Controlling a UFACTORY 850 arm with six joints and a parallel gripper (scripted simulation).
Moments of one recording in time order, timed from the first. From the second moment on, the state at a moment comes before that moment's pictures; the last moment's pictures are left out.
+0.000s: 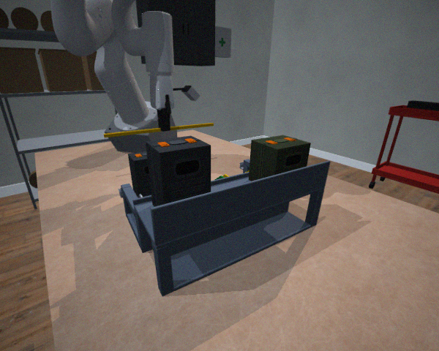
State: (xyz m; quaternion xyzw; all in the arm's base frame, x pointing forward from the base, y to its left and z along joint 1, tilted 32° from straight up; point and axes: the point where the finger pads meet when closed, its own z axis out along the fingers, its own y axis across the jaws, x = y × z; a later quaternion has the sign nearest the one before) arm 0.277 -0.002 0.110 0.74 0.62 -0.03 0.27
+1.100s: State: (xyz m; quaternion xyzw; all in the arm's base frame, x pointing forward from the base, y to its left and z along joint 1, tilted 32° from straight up) arm 0.282 -0.002 0.112 0.74 0.62 -0.03 0.27
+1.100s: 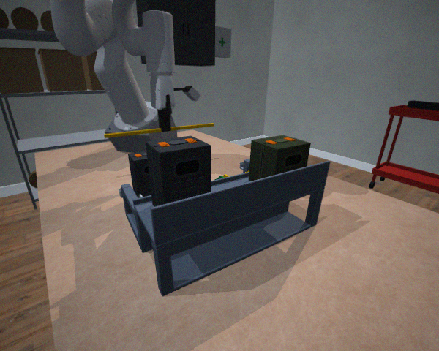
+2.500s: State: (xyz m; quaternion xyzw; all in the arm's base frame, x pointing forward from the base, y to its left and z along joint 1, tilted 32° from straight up) arm 0.295 -0.020 0.078 0.74 0.62 -0.03 0.27
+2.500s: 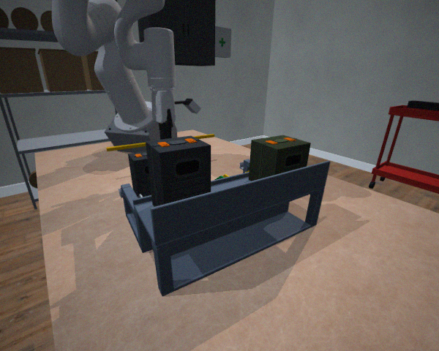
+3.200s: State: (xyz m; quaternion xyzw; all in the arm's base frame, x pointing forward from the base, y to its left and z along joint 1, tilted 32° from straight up) arm 0.303 -0.033 0.052 0.74 0.62 -0.03 0.27
